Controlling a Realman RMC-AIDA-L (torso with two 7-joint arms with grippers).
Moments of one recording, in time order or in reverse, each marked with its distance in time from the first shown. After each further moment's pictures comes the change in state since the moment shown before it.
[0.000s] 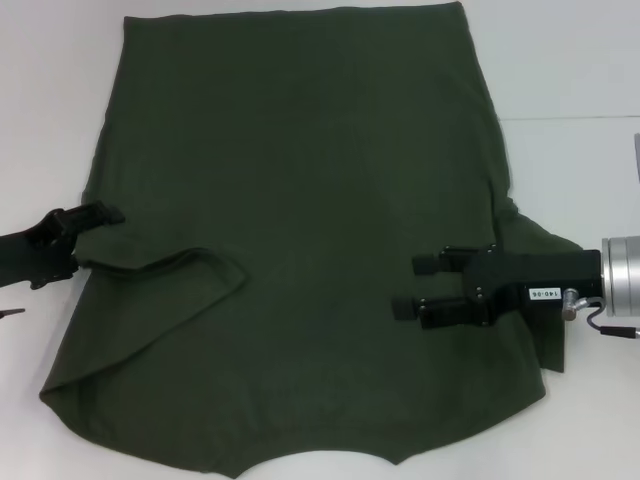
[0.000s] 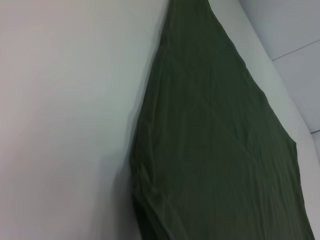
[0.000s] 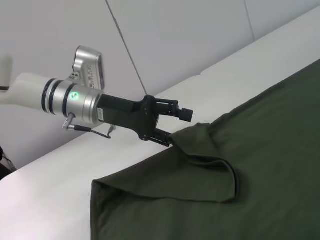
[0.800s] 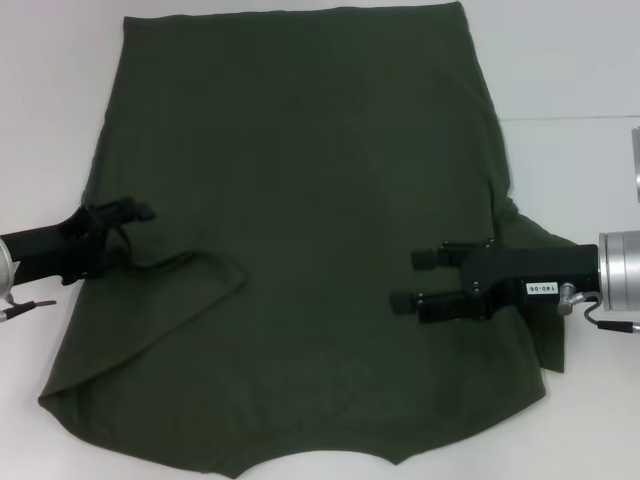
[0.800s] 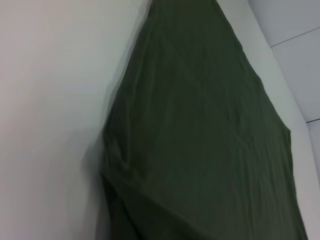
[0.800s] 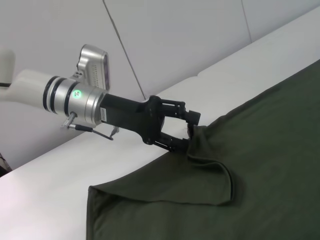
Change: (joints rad) left arm -0.045 -0.004 0.031 -0.043 0.001 -0.022 -0.055; right arm 0.009 0.000 0.000 0.000 0.000 0.012 0.001
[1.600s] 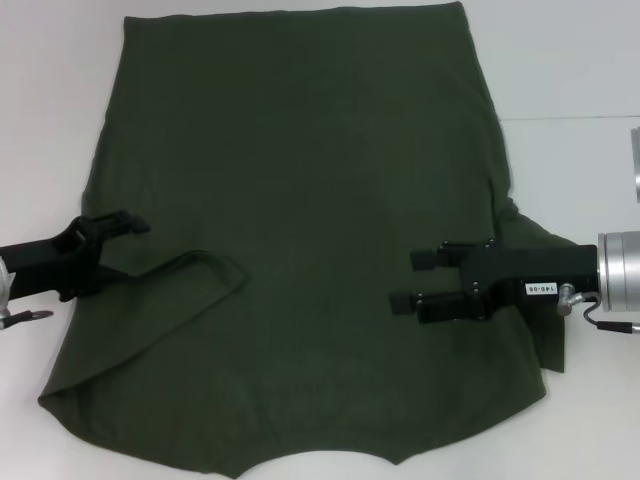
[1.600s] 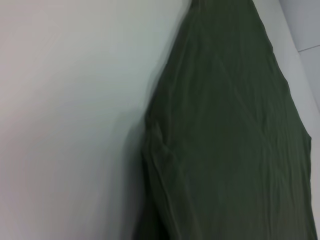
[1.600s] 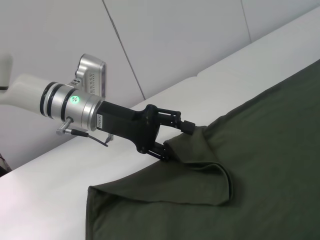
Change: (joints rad) left arm 0.019 0.000 0.021 0.006 0.018 -0.001 -0.109; right arm 0.000 0.001 0.000 0.000 0.000 0.002 -0.001
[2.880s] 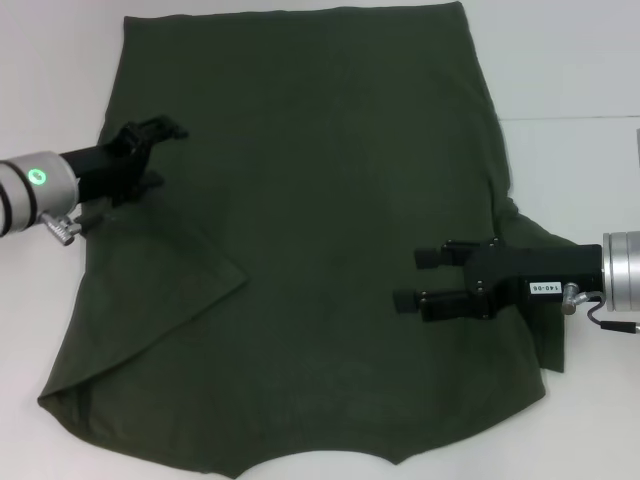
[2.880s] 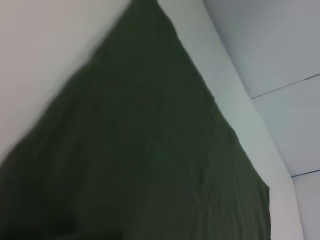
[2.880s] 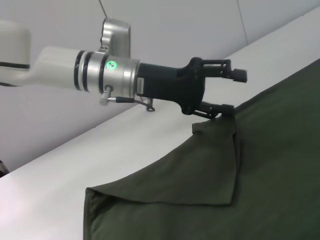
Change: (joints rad) left arm -0.172 -0.066 0.001 -0.003 -0.106 -0.247 0.027; right arm -0.005 -0.003 0.008 0.000 0.001 -0.002 -0.003
